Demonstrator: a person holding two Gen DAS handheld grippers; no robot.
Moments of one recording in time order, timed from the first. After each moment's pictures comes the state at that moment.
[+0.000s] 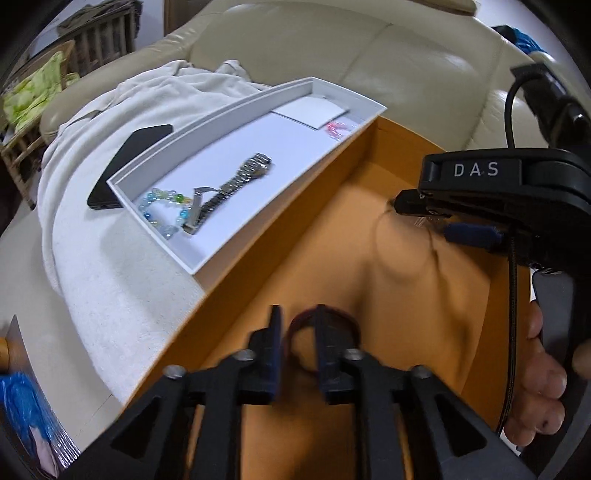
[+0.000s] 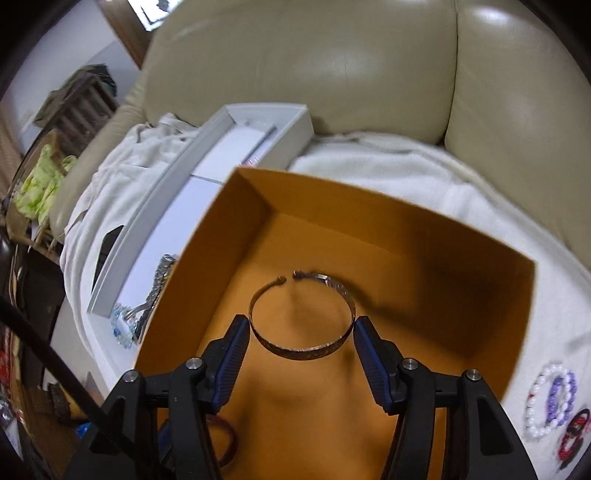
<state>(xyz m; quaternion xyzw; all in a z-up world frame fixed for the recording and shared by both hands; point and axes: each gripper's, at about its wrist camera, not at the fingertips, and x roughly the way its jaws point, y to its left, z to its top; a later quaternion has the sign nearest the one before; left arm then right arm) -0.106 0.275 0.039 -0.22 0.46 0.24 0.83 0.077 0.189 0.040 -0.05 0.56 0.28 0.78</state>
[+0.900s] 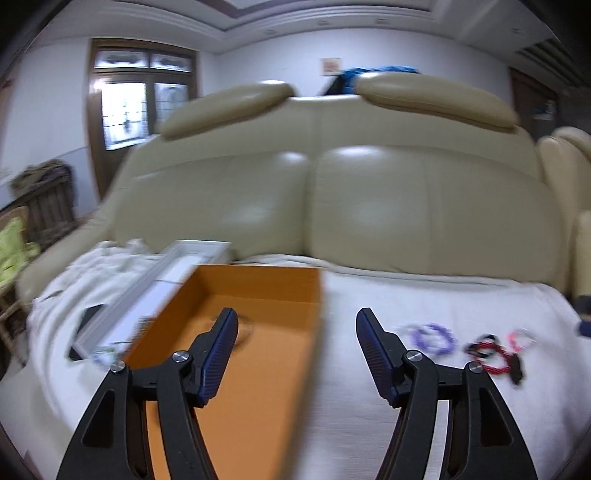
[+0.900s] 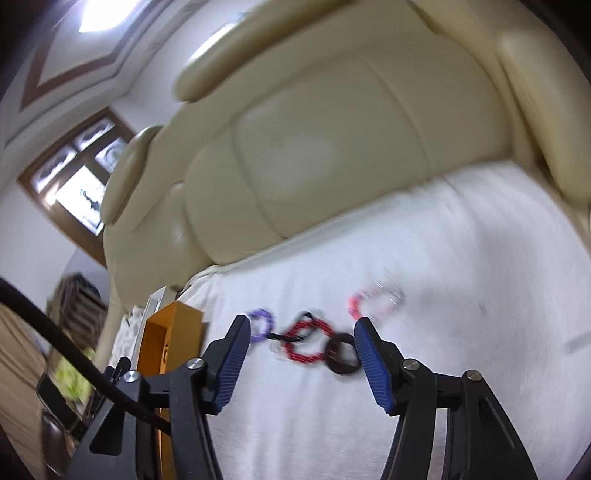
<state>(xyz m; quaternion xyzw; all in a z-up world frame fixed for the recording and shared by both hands) -0.094 0.090 0.112 -0.01 0.26 0.11 0.96 -0.023 -0.258 0.097 0.26 0.40 0.13 0.87</state>
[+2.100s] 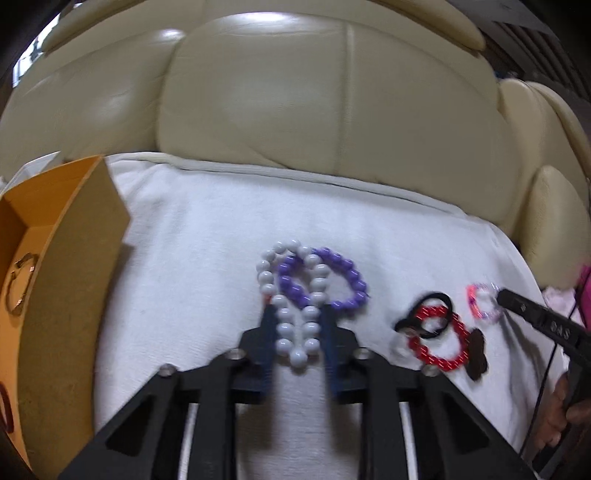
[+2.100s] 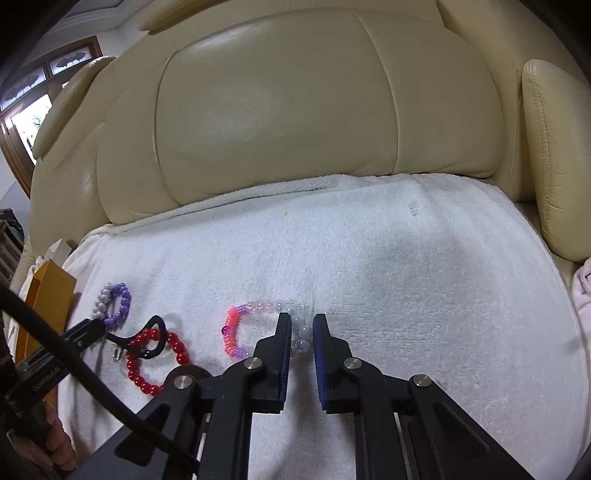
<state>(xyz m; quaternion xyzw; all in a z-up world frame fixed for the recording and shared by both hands) 0.015 0.020 0.023 -0.07 0.43 -0.06 0.90 0.028 -0.265 0.024 0.09 0.44 0.05 0.89</state>
